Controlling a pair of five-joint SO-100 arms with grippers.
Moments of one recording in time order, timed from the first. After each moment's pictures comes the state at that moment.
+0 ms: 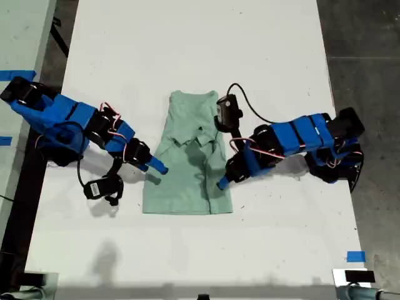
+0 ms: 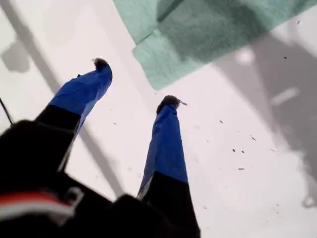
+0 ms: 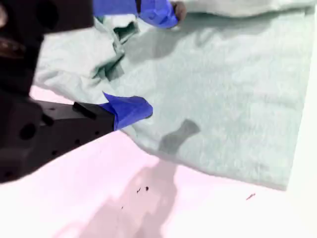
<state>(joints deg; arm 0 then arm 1) 5.6 104.2 113.9 64.3 -10.9 -13.0 78.3 61.9 90.4 -17.9</state>
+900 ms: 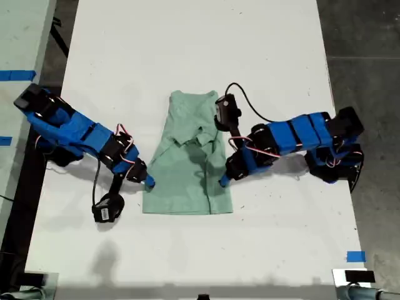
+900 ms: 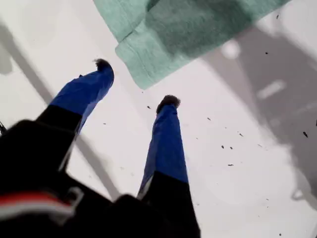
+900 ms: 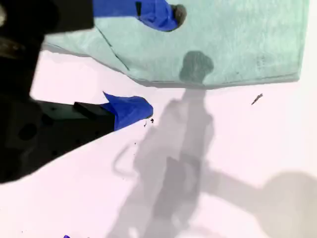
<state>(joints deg) 12.5 84.5 101.7 78.6 -13.4 -11.5 78.3 63.7 90.6 -19.1</state>
